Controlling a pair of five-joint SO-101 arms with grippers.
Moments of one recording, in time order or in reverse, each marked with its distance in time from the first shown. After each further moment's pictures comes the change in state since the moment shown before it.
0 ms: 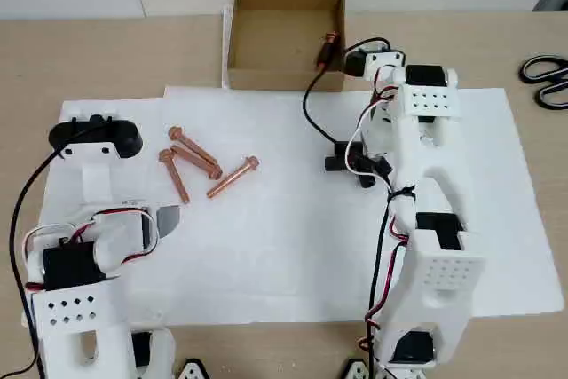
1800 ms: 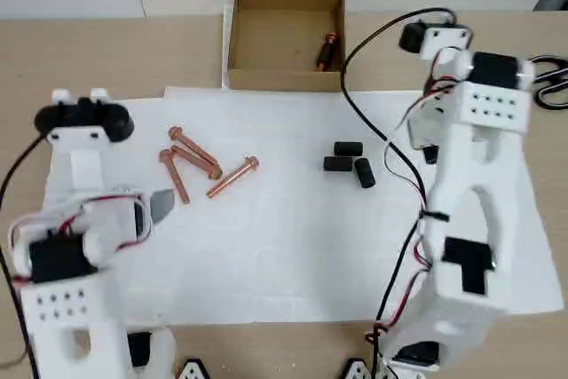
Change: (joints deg) left arm 0.0 8.1 -12.0 2.5 0.2; right arm 9.6 -16.4 -3.3 12.9 0.1
